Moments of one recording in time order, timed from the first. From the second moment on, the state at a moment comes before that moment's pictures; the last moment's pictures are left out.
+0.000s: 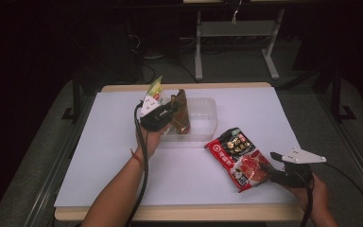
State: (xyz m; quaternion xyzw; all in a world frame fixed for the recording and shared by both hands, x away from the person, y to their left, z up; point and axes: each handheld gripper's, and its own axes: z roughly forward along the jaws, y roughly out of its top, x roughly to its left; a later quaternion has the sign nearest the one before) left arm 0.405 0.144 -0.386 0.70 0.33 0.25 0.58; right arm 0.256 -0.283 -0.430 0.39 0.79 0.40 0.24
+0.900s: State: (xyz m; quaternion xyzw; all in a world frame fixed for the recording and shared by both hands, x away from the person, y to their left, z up) left arm 0.318 0.162 -0.399 0.80 0.21 0.16 0.54; right arm 0.262 -0.300 -0.431 0.46 0.77 0.36 0.25
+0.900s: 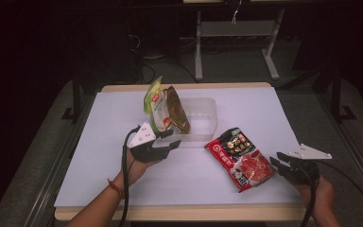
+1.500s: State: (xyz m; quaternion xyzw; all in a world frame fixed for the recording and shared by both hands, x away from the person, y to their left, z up) left arm 0.312 0.152 -0.428 0.83 0.22 0.15 0.50; right arm 0.263 -0.295 -0.431 0.44 0.78 0.39 0.21
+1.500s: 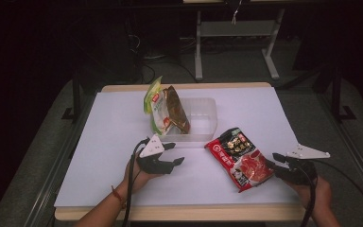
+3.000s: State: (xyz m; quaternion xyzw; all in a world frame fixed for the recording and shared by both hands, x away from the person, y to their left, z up) left arm 0.317 0.137 -0.444 0.84 0.22 0.08 0.49; right arm 0.267 -0.276 -0.446 0.43 0.80 0.41 0.05
